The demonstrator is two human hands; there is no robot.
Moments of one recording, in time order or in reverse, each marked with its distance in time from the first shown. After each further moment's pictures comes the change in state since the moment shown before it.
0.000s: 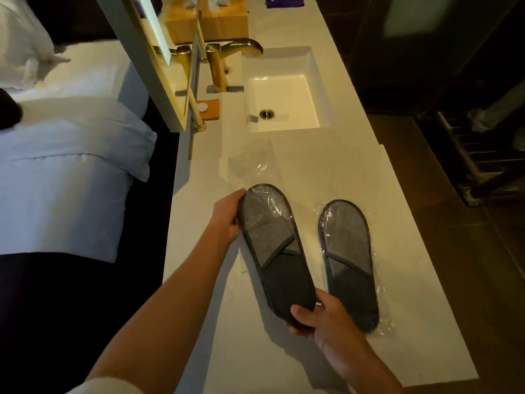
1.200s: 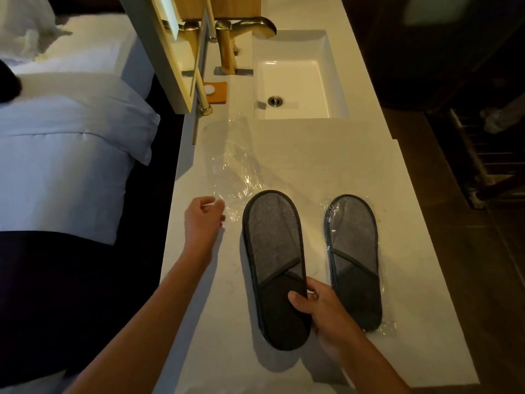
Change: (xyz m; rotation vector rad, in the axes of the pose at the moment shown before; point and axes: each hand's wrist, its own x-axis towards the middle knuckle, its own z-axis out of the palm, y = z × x) left_hand -0.048 -0.015 -0.054 0.539 0.338 0.461; right_hand 0.020 -0.006 0.006 -0.063 -0.040 0.077
